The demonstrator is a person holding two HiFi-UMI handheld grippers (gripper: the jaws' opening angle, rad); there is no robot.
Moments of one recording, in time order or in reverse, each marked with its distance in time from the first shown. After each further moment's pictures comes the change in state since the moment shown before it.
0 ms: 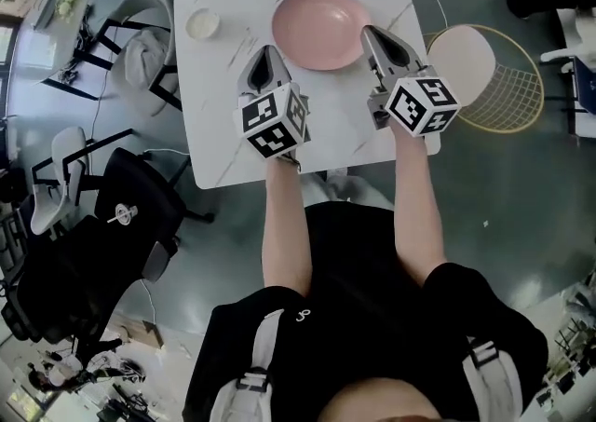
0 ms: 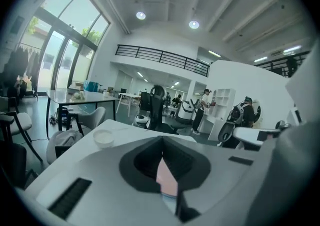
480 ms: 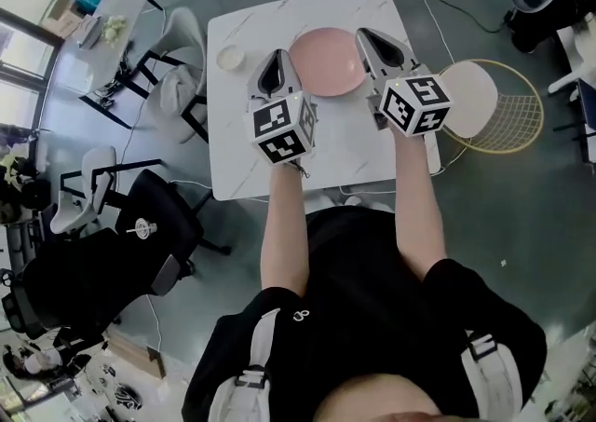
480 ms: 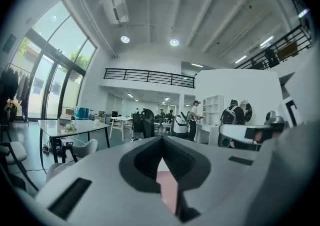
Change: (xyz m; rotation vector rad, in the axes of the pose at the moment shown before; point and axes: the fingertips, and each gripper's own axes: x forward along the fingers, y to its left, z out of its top) left arm -0.056 -0.066 0.096 0.161 -0.221 -0.070; right arm -0.033 0.044 0.097 -0.183 -0.165 0.069
